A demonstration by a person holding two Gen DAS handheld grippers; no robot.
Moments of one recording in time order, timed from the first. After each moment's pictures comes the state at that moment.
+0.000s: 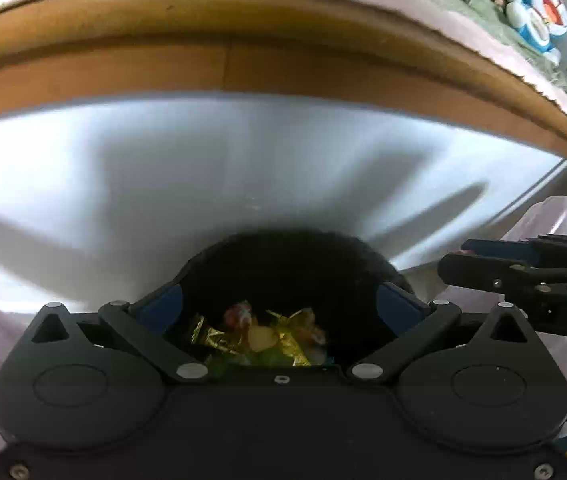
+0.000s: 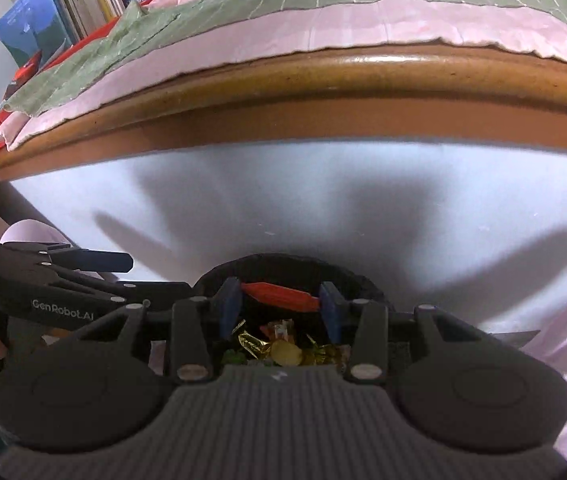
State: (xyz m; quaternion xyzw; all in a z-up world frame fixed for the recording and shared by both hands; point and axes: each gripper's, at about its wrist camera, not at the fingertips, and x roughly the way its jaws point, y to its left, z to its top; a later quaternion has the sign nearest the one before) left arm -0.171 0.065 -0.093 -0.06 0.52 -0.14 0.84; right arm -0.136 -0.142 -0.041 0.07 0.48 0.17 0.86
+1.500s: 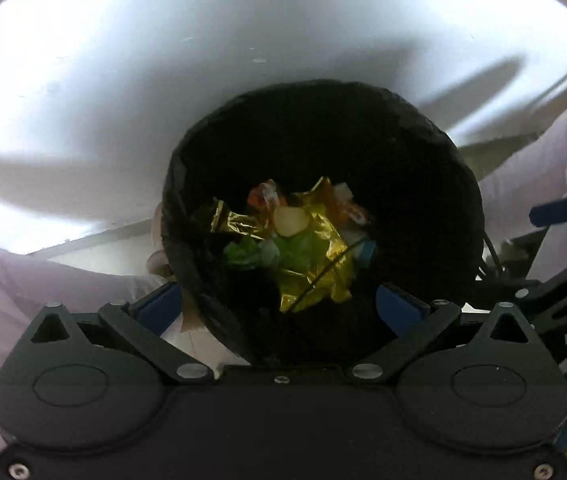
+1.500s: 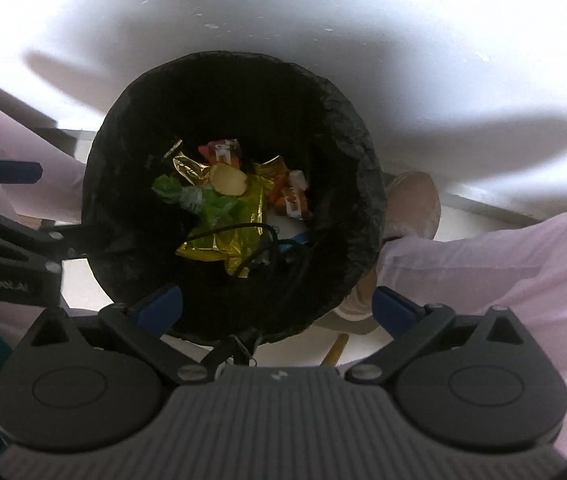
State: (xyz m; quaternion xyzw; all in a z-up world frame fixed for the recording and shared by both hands) left arm -0.204 0.038 -0.149 0.05 0.64 -0.12 0.76; right arm -0.147 -0.135 -0.111 -0.03 0.68 0.12 0.72
